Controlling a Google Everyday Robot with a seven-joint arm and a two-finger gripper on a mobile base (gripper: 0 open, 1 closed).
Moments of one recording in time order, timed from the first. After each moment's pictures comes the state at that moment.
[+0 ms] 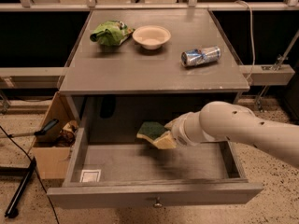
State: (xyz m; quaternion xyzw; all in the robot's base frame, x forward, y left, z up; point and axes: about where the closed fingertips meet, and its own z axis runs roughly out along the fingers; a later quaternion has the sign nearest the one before) arm 0.535 -0.053 0.674 -0.45 0.82 0.12 0.32
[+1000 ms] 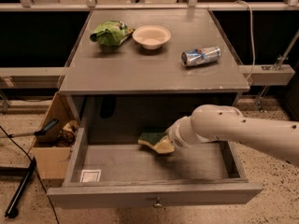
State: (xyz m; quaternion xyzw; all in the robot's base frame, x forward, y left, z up) arm 0.544 -0.054 0.631 -0.46 0.84 0.12 0.28
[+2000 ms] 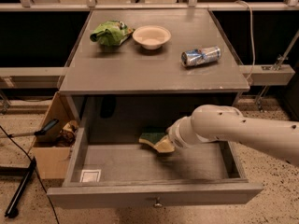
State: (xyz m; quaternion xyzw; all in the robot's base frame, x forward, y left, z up) arm 0.544 -0.054 0.631 -0.46 0.84 0.12 0.28
